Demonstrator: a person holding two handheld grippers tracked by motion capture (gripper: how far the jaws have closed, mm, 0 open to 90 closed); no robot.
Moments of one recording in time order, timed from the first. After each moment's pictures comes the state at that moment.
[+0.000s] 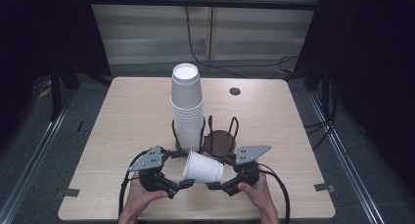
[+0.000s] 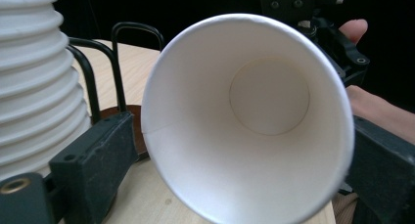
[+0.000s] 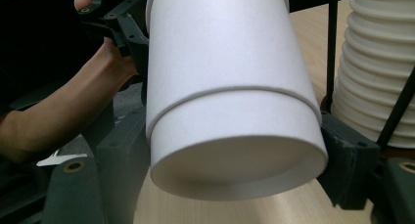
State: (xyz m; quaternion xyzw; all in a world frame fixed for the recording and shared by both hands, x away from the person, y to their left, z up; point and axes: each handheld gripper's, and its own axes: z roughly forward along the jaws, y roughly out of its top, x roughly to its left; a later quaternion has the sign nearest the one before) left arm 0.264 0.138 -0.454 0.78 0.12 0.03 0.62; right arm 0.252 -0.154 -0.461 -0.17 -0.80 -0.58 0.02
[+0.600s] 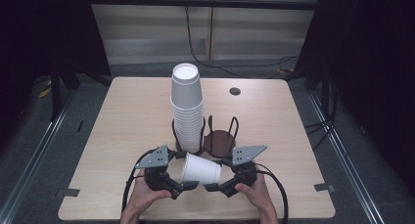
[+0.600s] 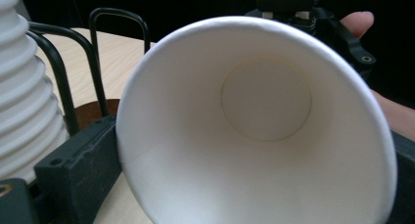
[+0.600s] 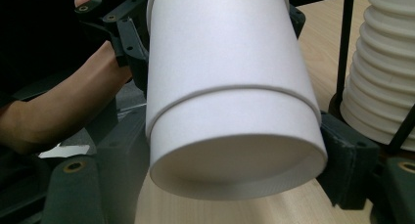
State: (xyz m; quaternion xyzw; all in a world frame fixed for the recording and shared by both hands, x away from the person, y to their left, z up) left arm 0.268 0.129 -0.457 0.78 0.12 0.00 0.61; right arm 0.253 -0.147 -0.461 -0.15 -0.81 -0.57 0.02
